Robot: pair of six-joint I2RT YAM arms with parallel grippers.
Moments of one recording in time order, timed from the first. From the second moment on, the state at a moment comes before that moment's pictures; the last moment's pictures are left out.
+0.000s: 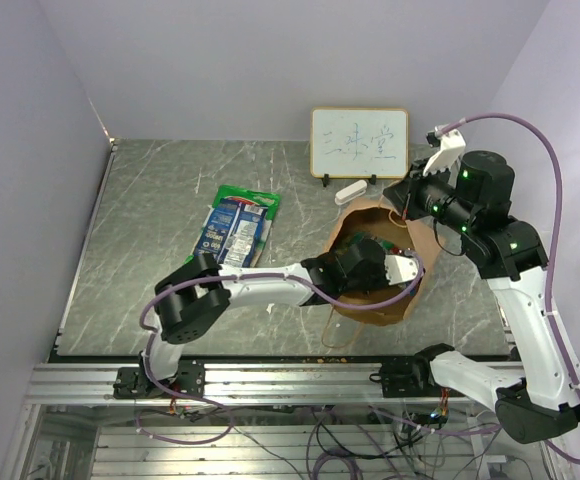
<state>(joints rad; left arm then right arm) -1.23 1.98 1.41 0.12 -0.11 0.36 0.35 1.04 1.45 -0.74 -0.17 0.14</state>
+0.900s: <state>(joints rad) -1.22 1.46 1.40 -0.22 -0.27 0.11 0.35 1.08 1.45 -0.72 -0.12 0.15</state>
